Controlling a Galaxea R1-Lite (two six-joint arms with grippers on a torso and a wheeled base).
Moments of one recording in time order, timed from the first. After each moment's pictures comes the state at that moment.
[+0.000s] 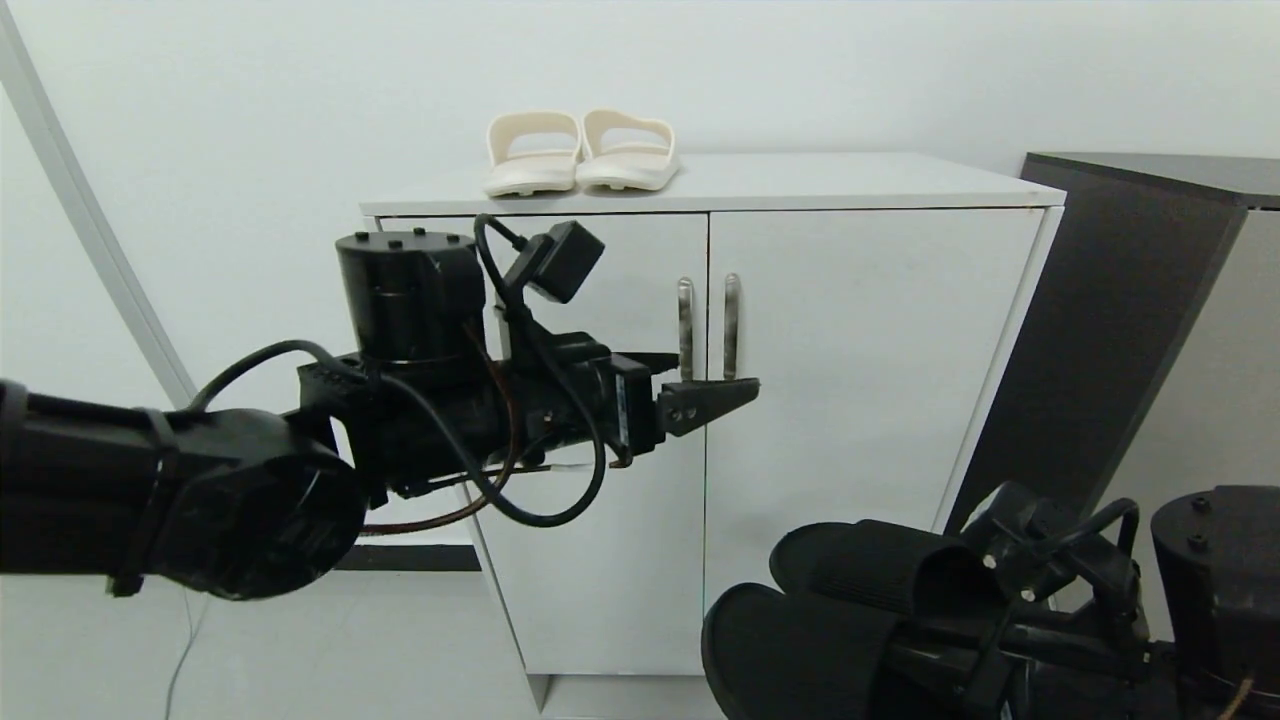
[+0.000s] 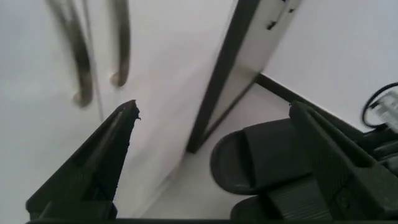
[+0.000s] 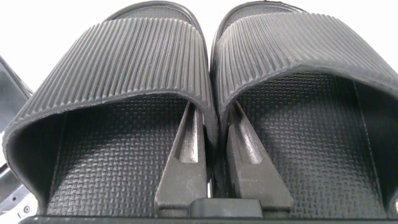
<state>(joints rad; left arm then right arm) -0.57 1.73 -0.99 -0.65 -0.47 -0.16 0.81 1.39 -0.46 -0.47 0.01 0.08</state>
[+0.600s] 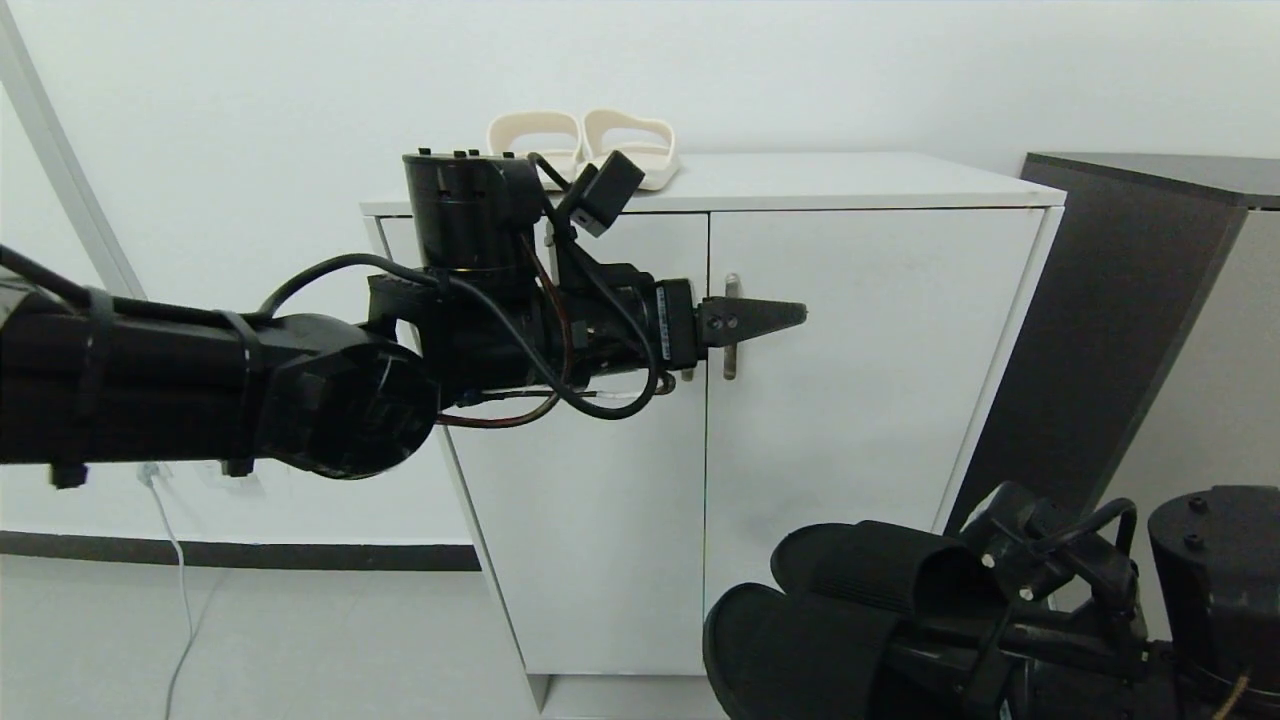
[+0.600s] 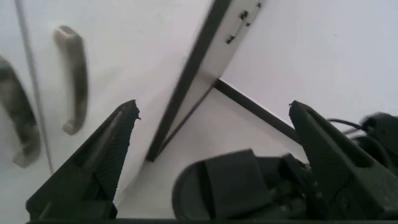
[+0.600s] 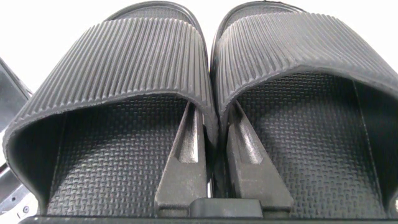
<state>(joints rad) -0.56 1.84 -1.29 -0.49 -0.59 -0.31 0.80 1.40 -0.46 -0.47 0.01 0.08</state>
